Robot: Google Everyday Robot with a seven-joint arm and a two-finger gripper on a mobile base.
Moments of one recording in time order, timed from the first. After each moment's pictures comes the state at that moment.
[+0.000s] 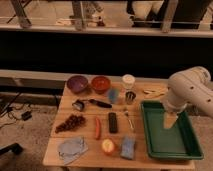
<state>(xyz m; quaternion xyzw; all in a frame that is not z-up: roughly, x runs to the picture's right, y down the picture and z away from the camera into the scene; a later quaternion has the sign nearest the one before) 0.293 0.115 0.680 -0.28 0.02 0.03 0.96</state>
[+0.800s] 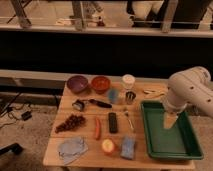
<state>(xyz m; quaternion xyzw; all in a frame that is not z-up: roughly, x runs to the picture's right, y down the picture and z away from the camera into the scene) 0.291 0.120 0.681 -0.29 0.02 0.04 0.96</state>
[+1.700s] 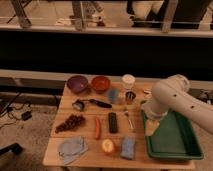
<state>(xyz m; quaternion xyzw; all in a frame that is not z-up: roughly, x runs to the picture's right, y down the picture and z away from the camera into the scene) 0.187 0.151 0.685 -0.30 -0.05 0.00 0.95</state>
